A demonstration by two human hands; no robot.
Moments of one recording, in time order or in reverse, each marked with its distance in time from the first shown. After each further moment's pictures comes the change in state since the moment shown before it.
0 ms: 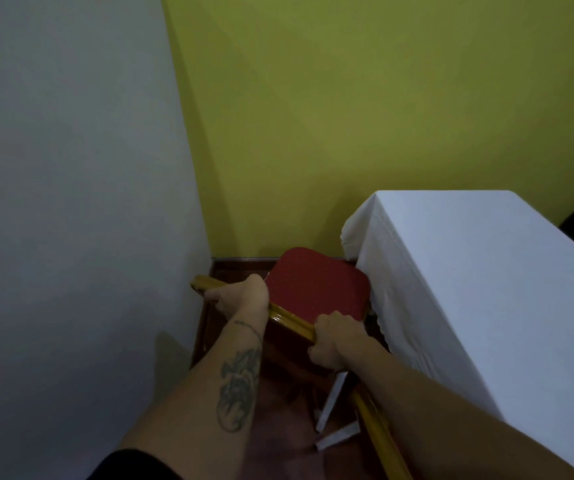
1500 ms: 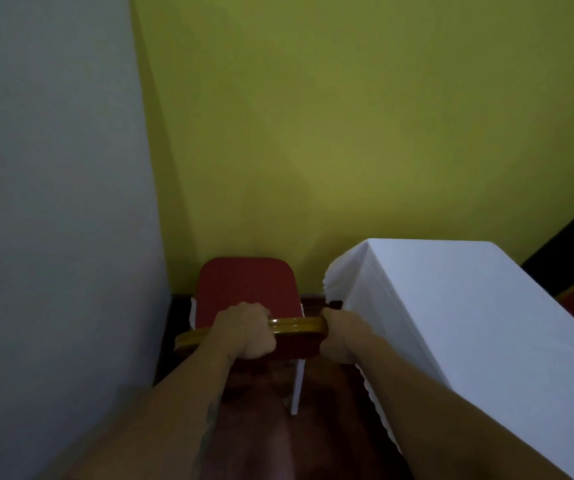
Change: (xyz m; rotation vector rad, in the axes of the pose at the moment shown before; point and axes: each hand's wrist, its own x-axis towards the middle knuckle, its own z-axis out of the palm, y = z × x) left_hand 0.126 0.109 0.082 1.310 -0.757 0.919; right_hand 0.179 0.019 -0.112 0.077 0.082 0.128
